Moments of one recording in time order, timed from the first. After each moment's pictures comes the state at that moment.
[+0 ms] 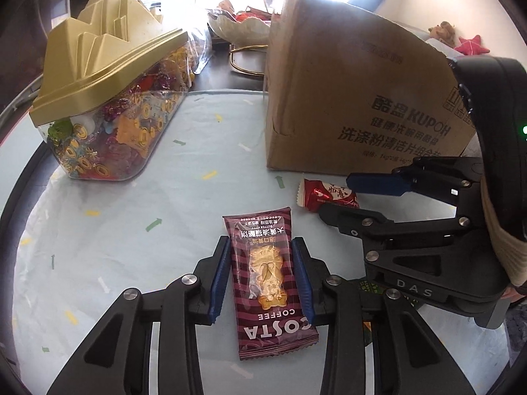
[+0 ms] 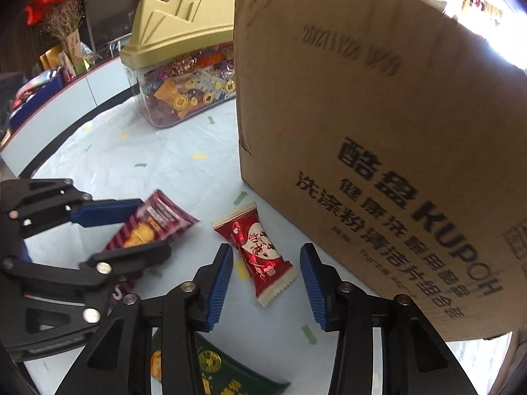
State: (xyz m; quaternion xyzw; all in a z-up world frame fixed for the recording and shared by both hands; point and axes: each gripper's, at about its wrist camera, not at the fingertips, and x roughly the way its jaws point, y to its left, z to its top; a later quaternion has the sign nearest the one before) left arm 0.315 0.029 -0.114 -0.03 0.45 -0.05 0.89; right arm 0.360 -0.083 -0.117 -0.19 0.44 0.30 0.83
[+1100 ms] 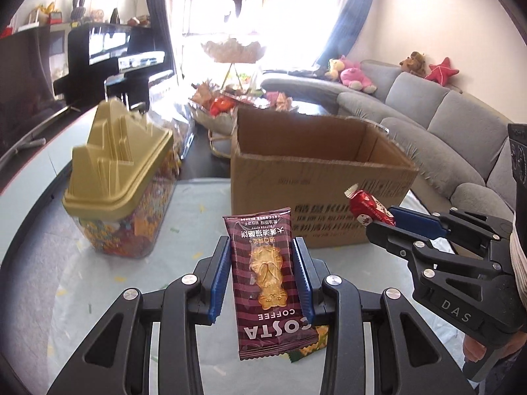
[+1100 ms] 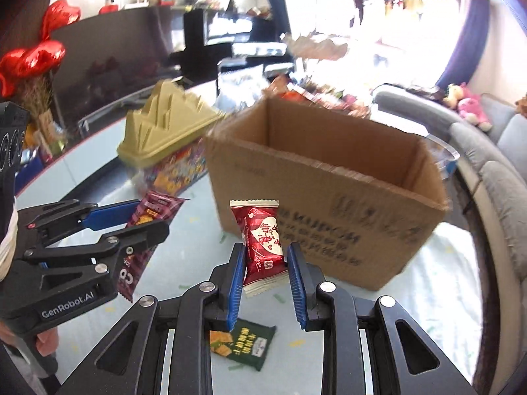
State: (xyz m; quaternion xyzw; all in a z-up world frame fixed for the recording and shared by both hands) left arm 0.249 0.004 0.002 -0.02 0.33 -0.08 0.94; right arm 0.278 -0.162 -0.009 -0.07 0.33 0.20 0.92
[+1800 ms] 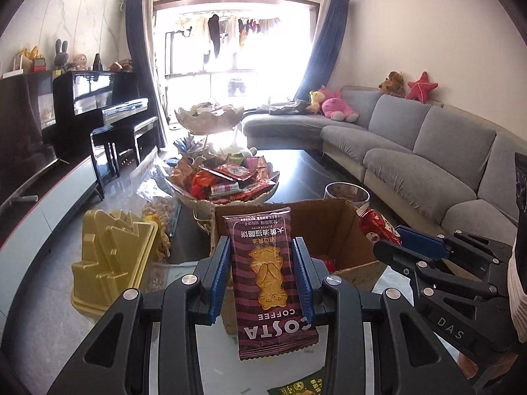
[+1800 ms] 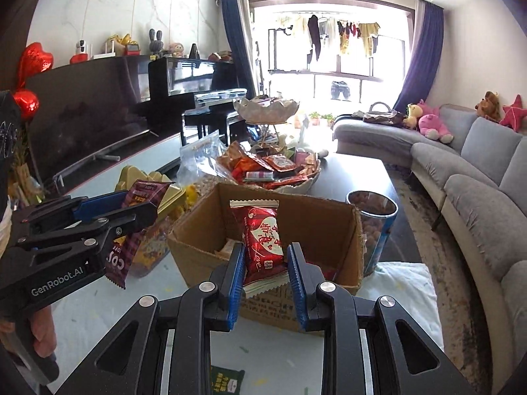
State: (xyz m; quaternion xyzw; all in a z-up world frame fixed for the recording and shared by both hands) left arm 0.293 -0.021 0.090 0.02 0.25 -0.11 0.96; right arm 0.298 -0.181 0.066 -0.03 0.26 0.13 0.96
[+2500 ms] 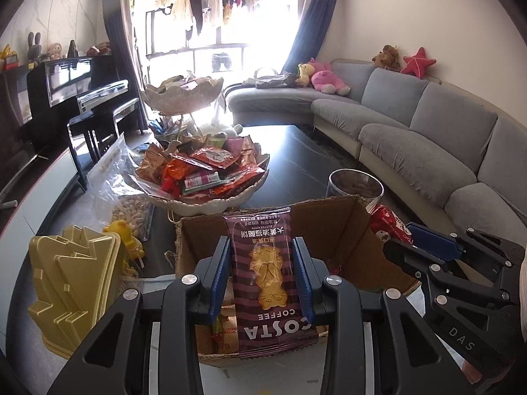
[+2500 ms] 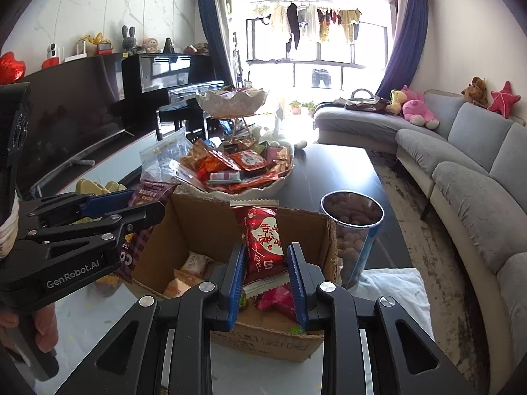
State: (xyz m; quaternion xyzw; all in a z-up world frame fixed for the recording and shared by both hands) left arm 0.393 -0.050 0.059 0.03 0.32 -0.14 0.94; right arm 0.365 -0.205 0.048 -0.02 0.29 0.09 0.95
